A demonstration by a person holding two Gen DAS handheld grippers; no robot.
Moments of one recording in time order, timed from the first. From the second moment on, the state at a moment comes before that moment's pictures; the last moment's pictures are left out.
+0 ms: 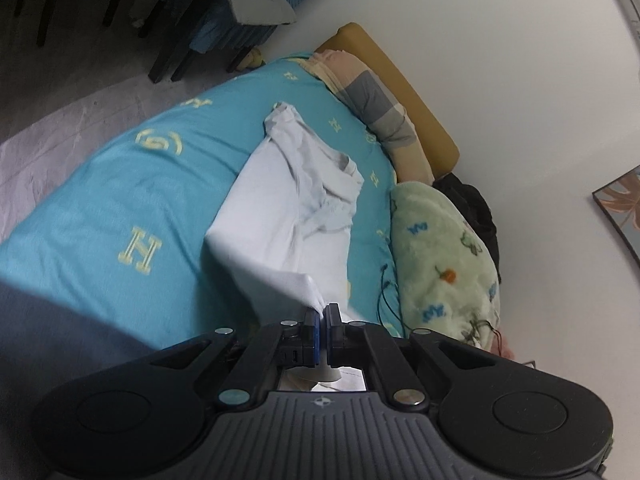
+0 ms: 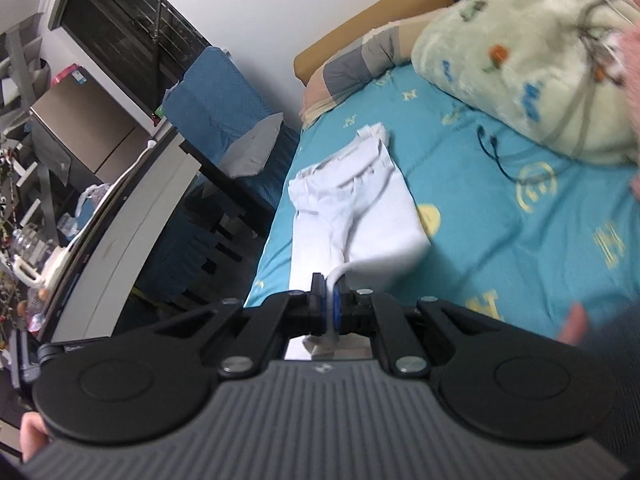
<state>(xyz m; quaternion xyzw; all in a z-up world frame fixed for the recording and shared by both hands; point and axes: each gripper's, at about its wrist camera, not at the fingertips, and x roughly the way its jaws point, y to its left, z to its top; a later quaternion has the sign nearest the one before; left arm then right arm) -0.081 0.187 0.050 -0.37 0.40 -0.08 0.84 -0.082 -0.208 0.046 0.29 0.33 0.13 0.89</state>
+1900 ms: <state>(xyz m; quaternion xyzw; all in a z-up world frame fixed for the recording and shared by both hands) 0.063 0.133 -0.097 -0.29 0.45 -0.08 0.84 0.084 -0.166 -0.063 0.27 0.35 0.10 0.89</state>
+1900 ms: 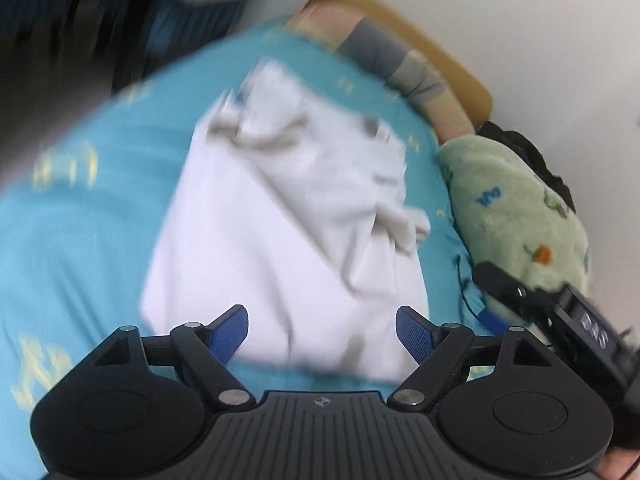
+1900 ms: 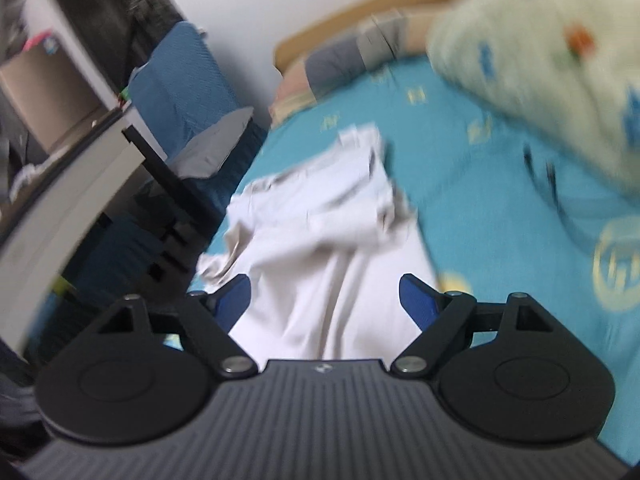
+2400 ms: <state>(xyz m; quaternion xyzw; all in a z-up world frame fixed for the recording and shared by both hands) 0.063 0.187 -0.176 -0.55 0.44 0.02 0.71 0.067 -0.184 -0.157 0.52 0.42 0.03 0.74</state>
